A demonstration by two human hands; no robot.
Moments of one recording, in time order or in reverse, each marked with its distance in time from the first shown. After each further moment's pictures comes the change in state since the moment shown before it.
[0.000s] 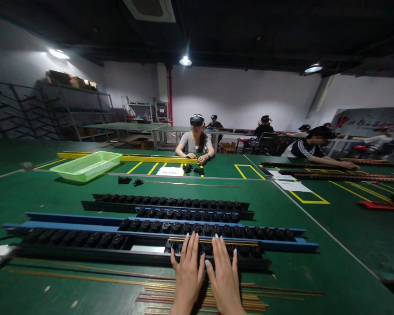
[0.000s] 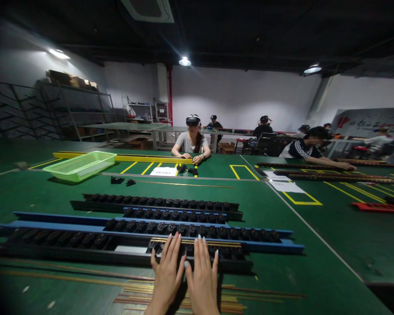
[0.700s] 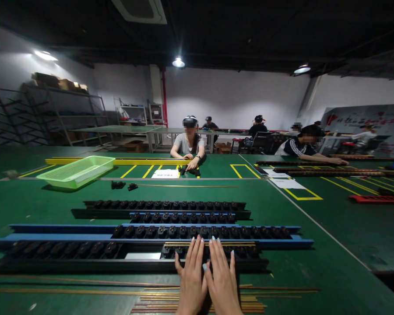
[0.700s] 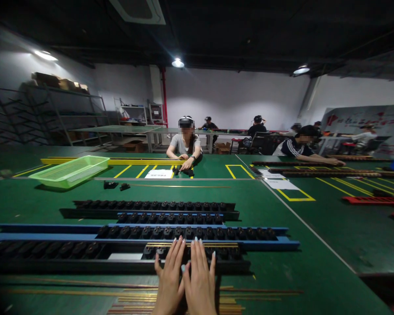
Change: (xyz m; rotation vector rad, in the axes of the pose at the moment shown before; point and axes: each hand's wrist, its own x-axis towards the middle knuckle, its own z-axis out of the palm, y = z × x) left_hand 0.002 0.014 -0.001 -0.166 -0.023 0.073; right_hand 0.001 0.001 0.004 -0.014 0.041 -0.011
